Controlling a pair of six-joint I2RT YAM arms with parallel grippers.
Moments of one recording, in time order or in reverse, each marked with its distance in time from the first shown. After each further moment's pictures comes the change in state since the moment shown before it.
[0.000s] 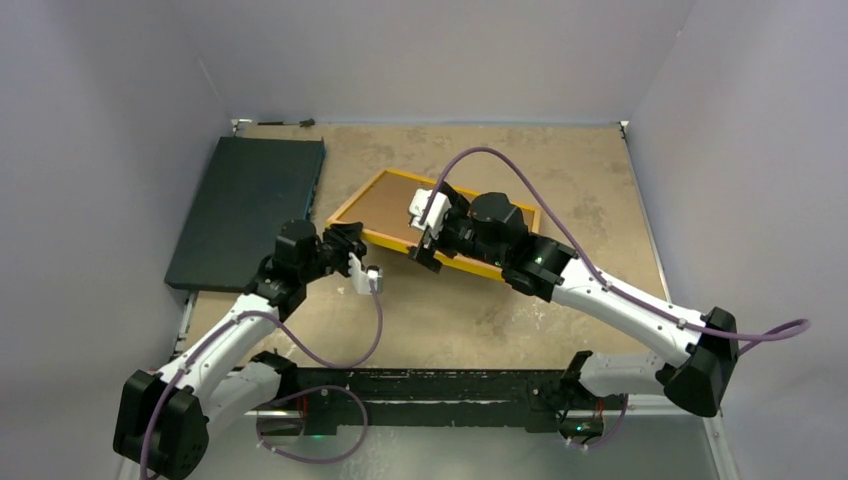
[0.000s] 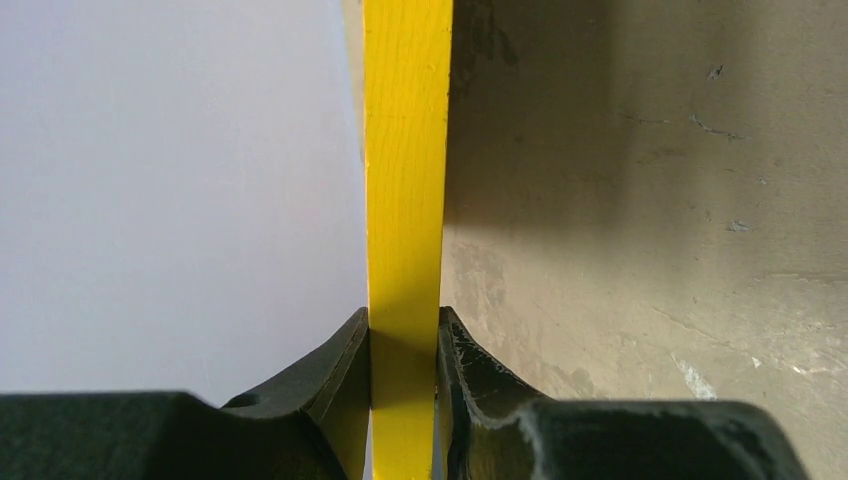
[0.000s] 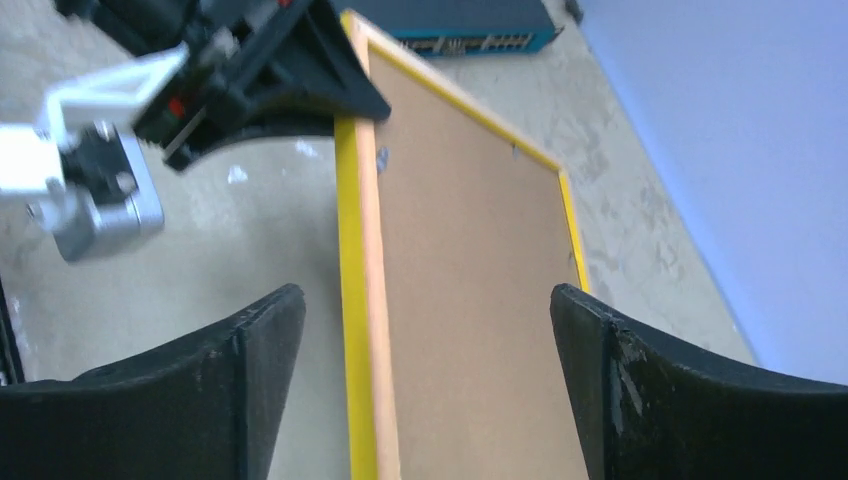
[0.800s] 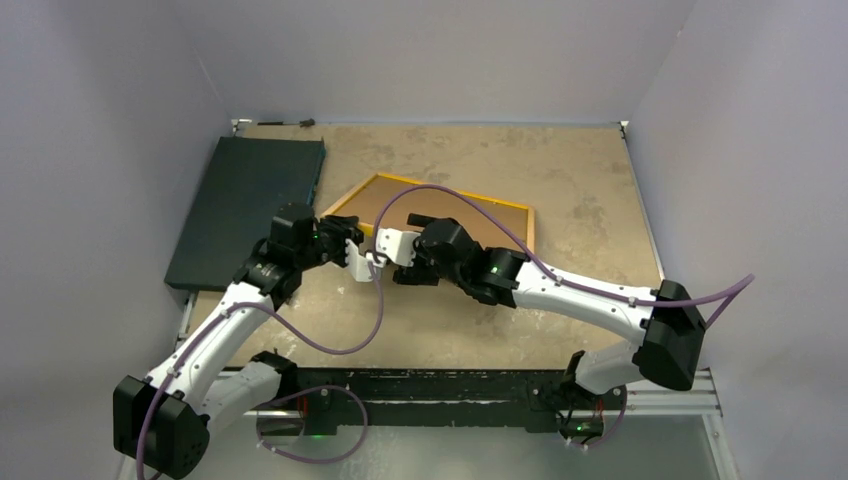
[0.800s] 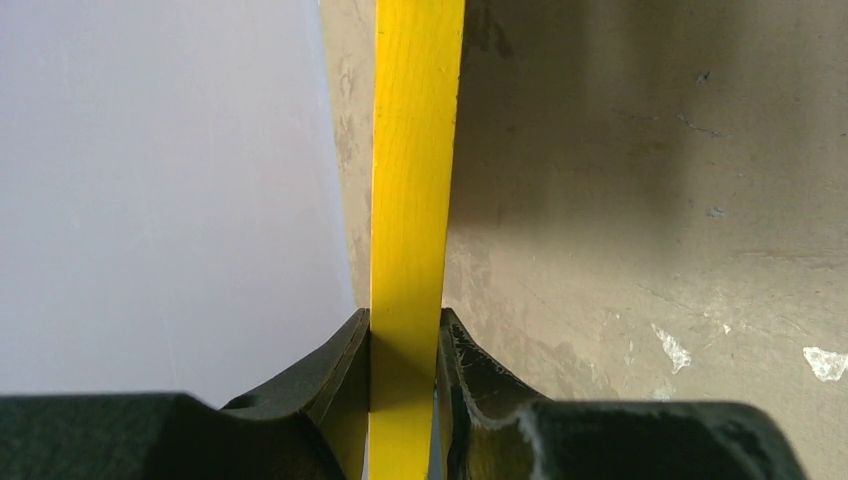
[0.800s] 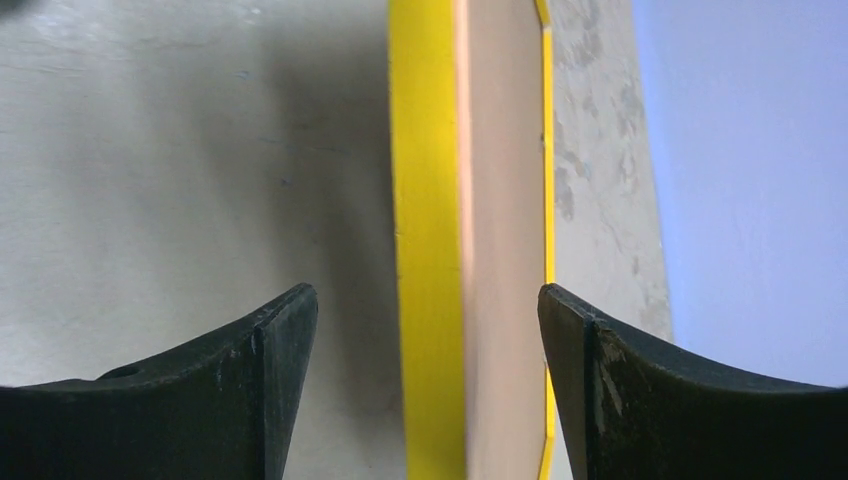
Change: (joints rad) left arm -0.002 0.006 0.214 -0.298 -0.013 -0.080; right arm 0.138 0.159 -0.015 -0.116 0.313 -0.237
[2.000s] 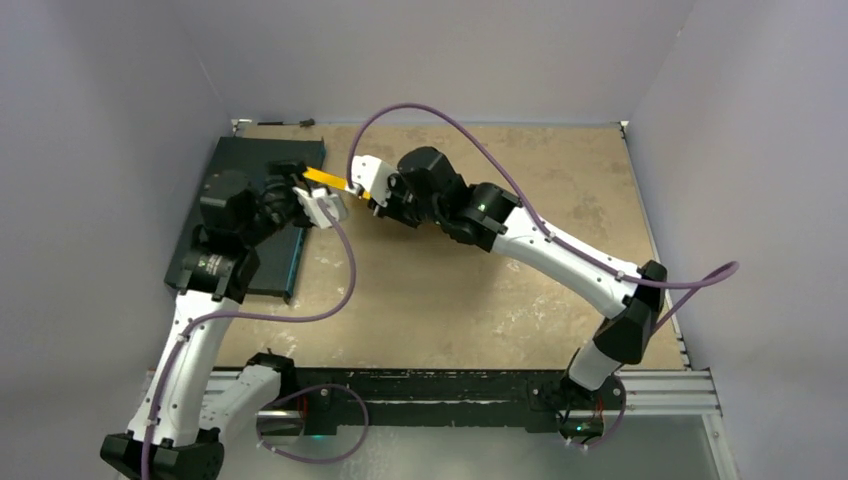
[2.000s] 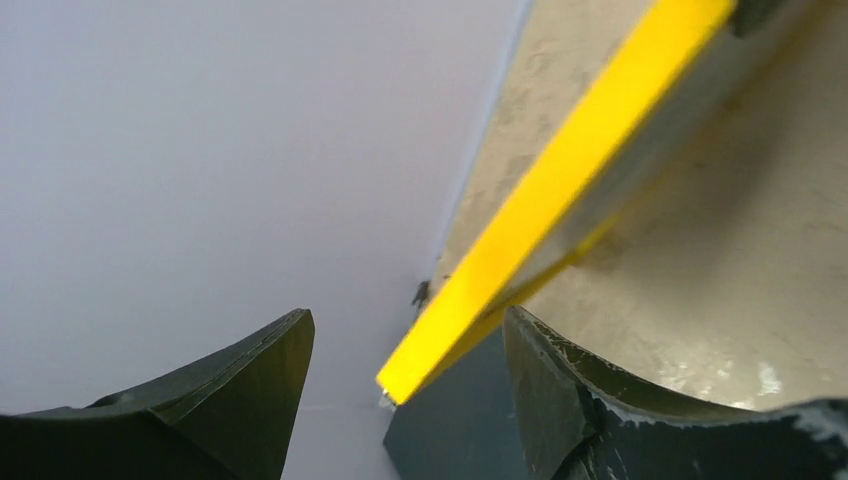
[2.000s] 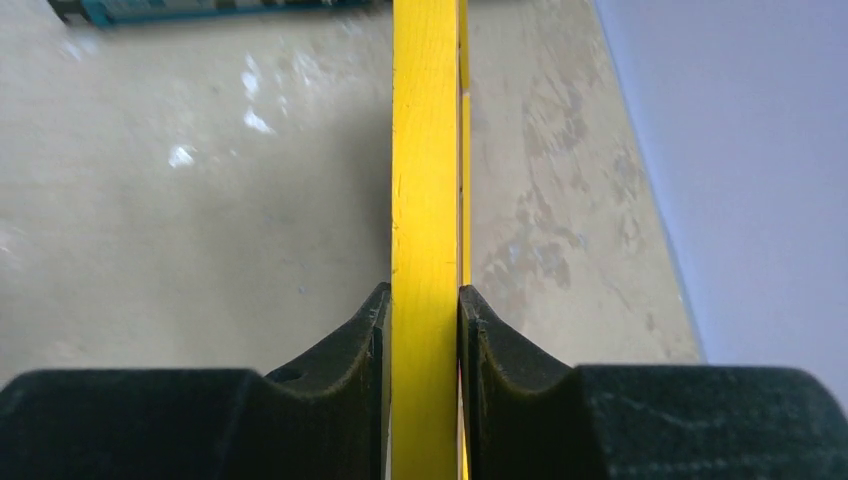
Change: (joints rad) left arm 0.146 -0.083 0.318 -0.129 0.016 -0.319; right arm -0.072 0.213 0.573 -0.318 -0.117 0.124
